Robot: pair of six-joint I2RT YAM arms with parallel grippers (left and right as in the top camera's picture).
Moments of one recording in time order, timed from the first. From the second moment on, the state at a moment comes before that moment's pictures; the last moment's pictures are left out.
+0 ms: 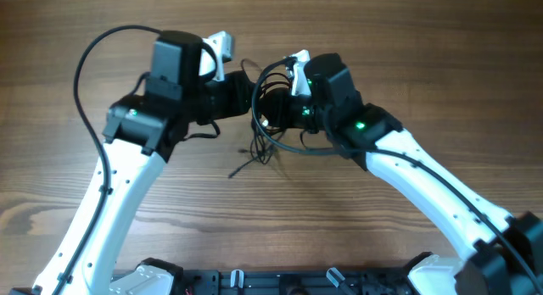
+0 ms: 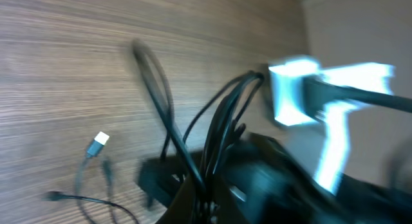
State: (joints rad) left arm -0.32 1.36 1.35 -0.77 0.49 -0.54; right arm 0.59 1.54 1.15 -0.25 -0.41 0.76
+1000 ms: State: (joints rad) left arm -0.16 1.37 1.35 -0.79 0.66 -0.54; right arm 0.59 1.58 1.17 -0.49 -0.19 0.73
